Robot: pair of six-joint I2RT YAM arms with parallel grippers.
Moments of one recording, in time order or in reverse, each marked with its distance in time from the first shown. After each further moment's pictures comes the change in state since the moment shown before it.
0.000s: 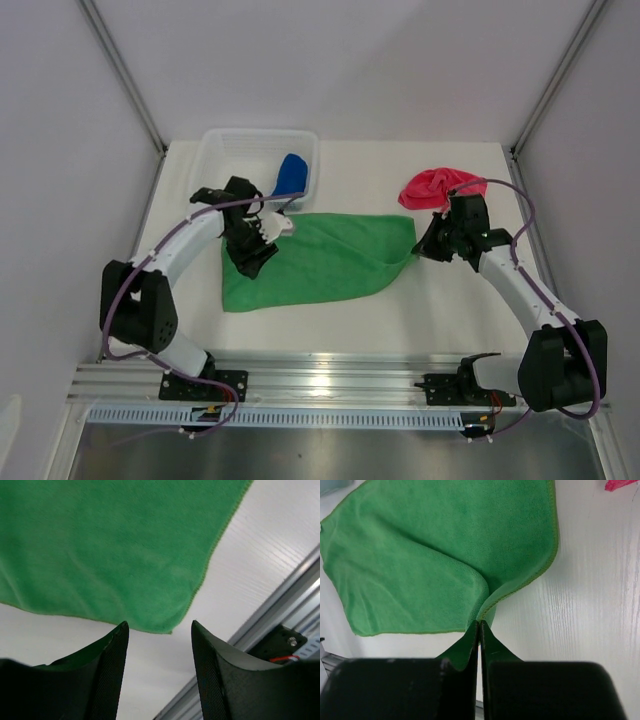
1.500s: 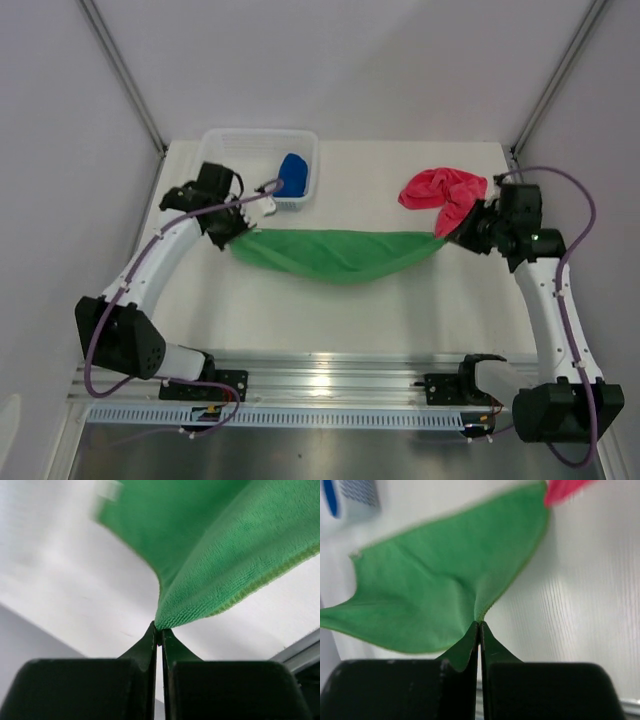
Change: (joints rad) left arm 0.066 -0.183 -0.082 0.094 -0.204 0.064; right arm -0.170 -0.212 0.124 -0.294 -0.020 -0.084
